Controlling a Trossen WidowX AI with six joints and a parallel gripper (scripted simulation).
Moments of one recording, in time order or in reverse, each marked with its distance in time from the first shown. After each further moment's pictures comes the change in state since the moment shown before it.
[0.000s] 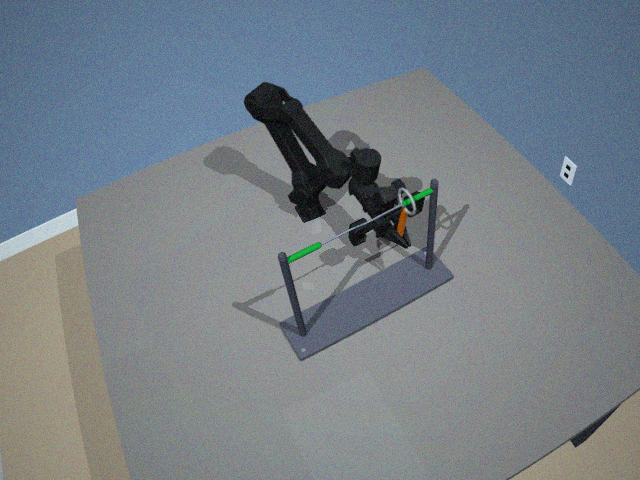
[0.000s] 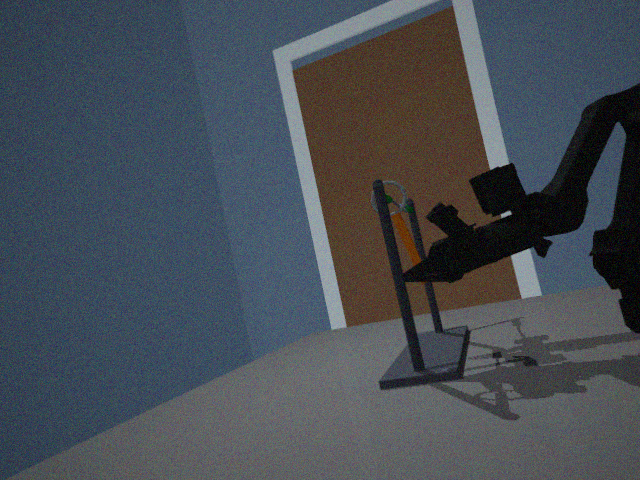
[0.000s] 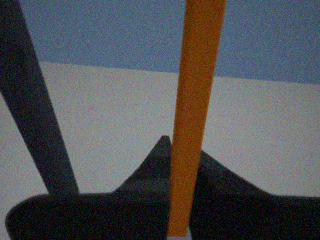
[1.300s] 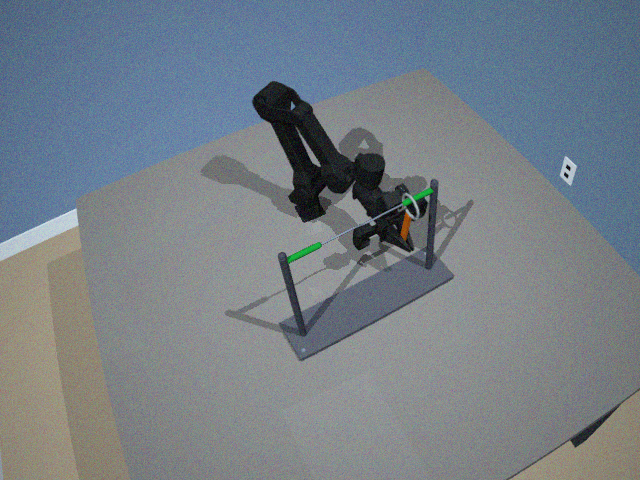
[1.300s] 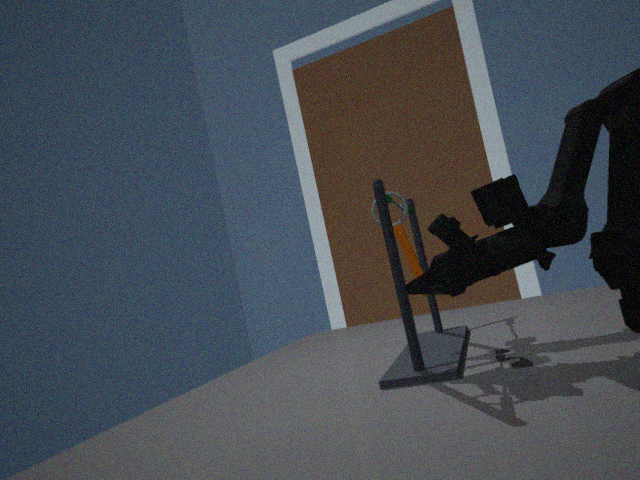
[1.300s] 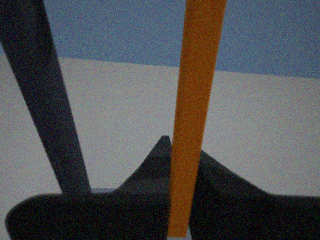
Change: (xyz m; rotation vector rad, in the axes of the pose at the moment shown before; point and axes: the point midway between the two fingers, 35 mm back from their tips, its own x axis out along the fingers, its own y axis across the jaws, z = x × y) arm 0.004 0.009 -0.019 -0.001 0.003 0.002
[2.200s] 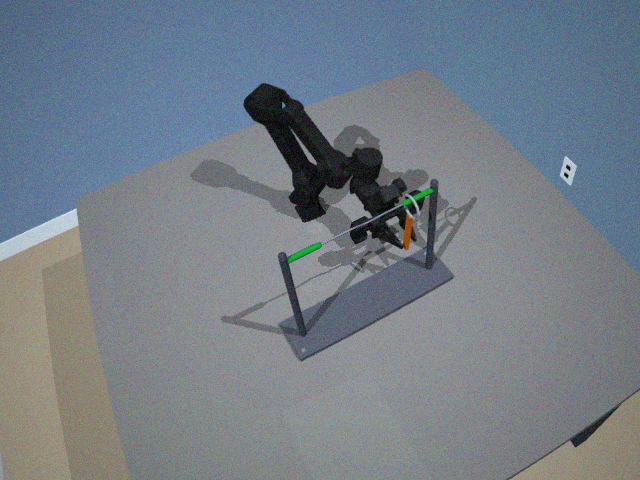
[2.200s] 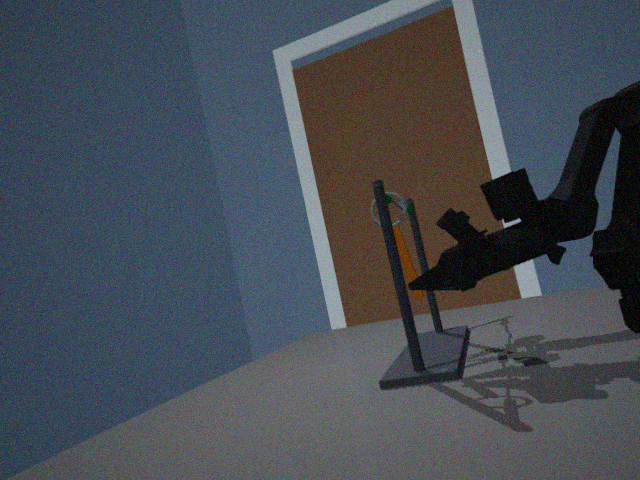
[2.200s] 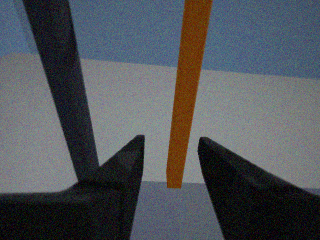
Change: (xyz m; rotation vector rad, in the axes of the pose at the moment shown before) arm -0.015 0.003 0.002 -0.002 0.003 0.003
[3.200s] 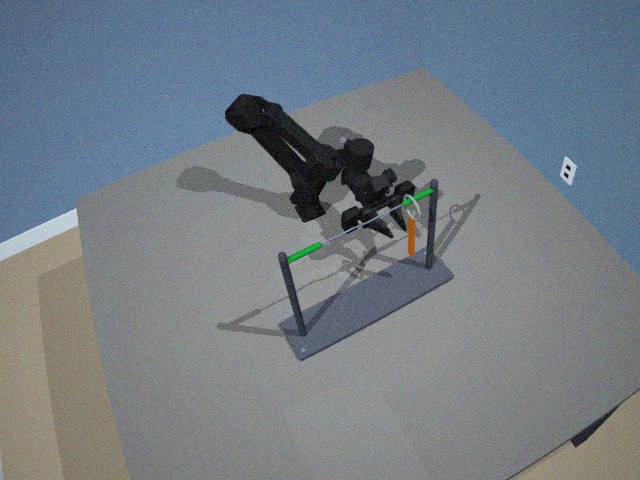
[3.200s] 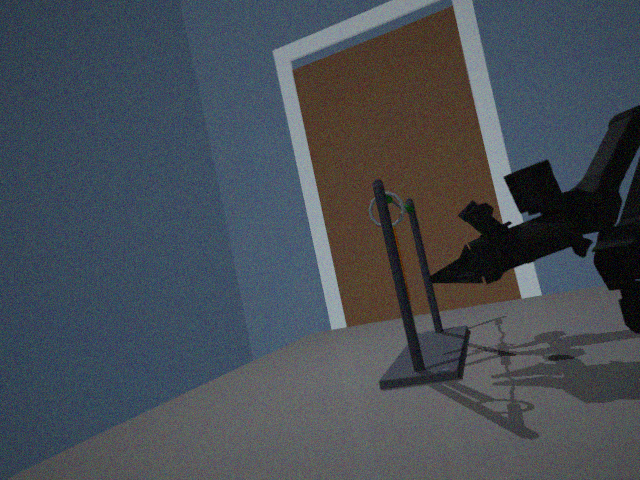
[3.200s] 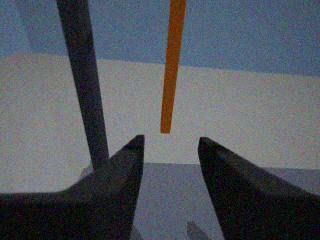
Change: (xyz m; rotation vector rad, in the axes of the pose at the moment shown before) arm -0.034 -0.002 -0.002 0.003 0.002 -0.003
